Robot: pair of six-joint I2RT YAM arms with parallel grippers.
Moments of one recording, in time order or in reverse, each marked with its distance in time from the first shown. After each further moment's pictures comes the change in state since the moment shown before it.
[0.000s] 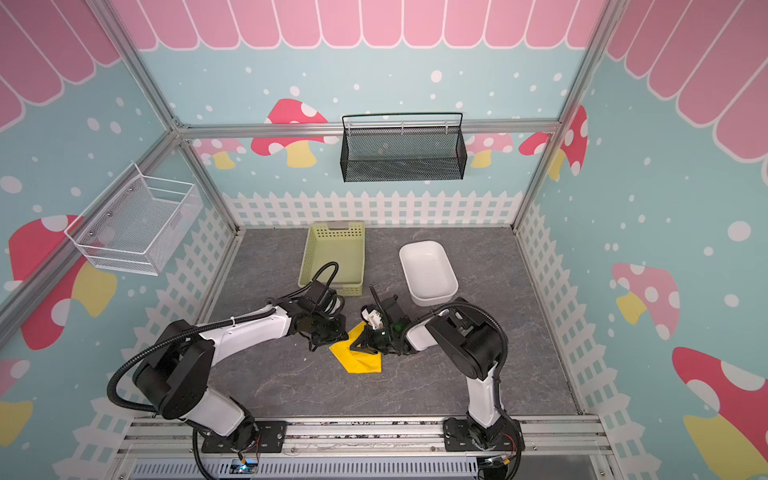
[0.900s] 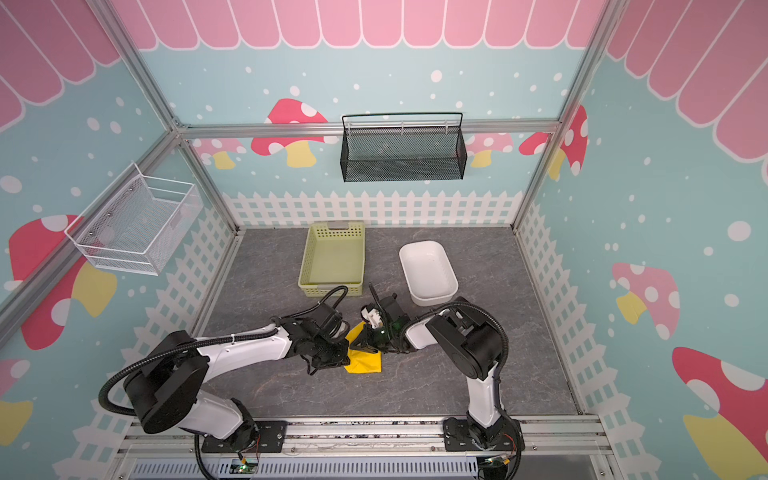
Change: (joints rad) left arm -0.133 -0.100 -0.153 0.019 -0.017 -0.054; right arm -0.002 -0.002 0.019 -0.034 0.002 -0.007
